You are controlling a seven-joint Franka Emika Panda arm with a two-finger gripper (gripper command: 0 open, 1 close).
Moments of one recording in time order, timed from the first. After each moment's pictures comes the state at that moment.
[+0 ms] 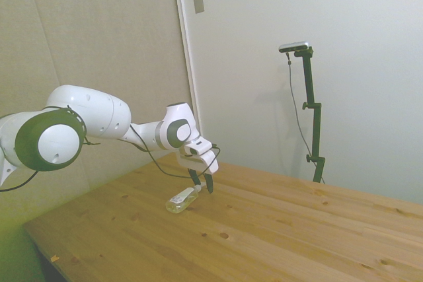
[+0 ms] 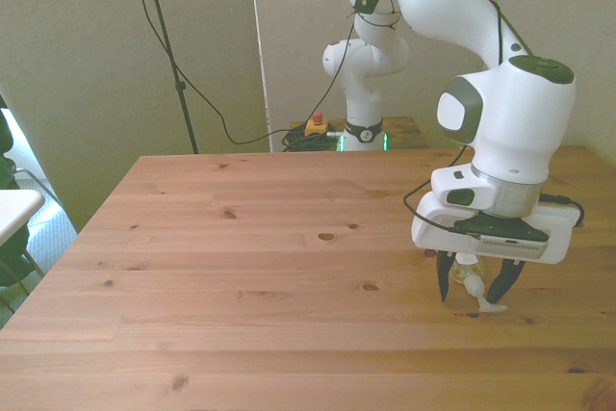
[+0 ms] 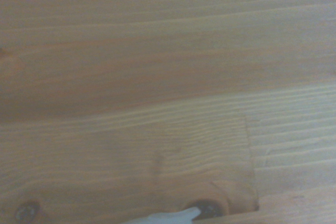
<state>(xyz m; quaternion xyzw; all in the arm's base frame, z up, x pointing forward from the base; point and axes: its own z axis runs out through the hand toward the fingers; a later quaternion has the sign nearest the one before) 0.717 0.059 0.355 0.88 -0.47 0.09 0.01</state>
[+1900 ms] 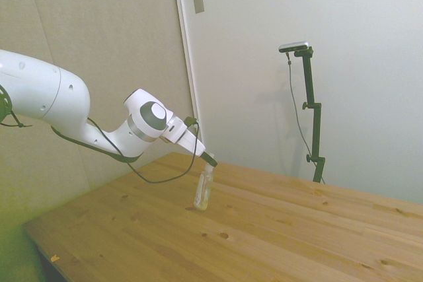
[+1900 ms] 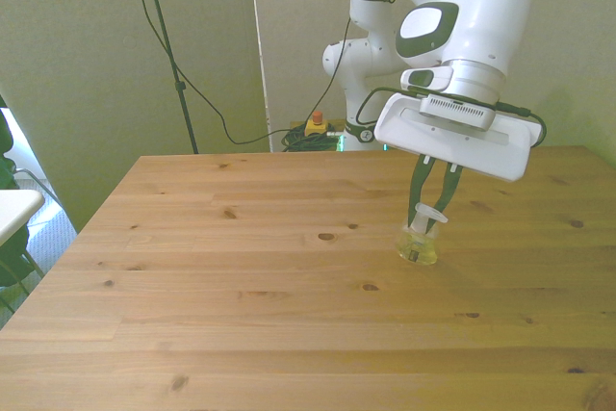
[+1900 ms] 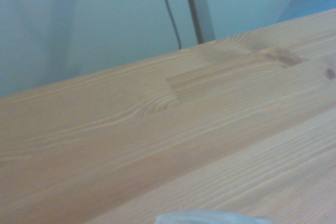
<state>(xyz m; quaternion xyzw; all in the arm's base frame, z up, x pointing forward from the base) 0.626 0.033 0.450 0.73 -0.57 0.38 0.01</state>
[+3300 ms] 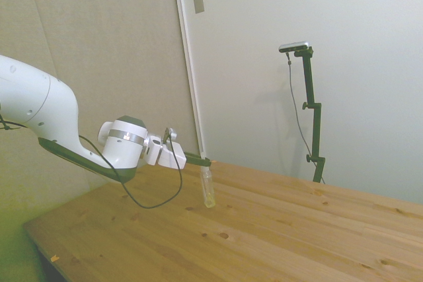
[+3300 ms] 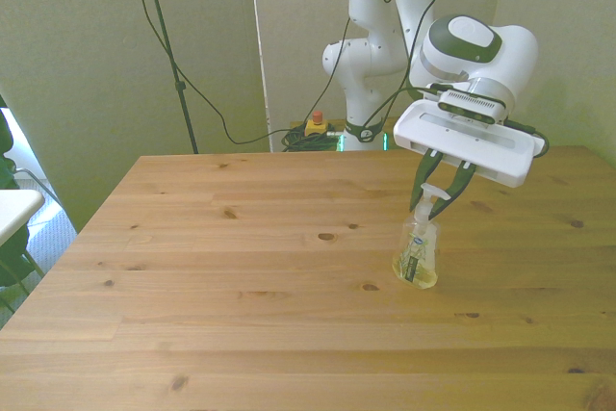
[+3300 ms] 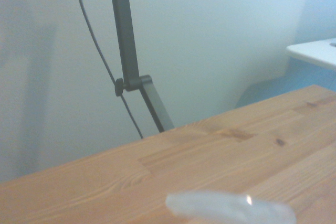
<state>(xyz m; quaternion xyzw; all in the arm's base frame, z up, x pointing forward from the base) 0.580 0.076 0.400 0.64 -0.56 0.52 0.00</state>
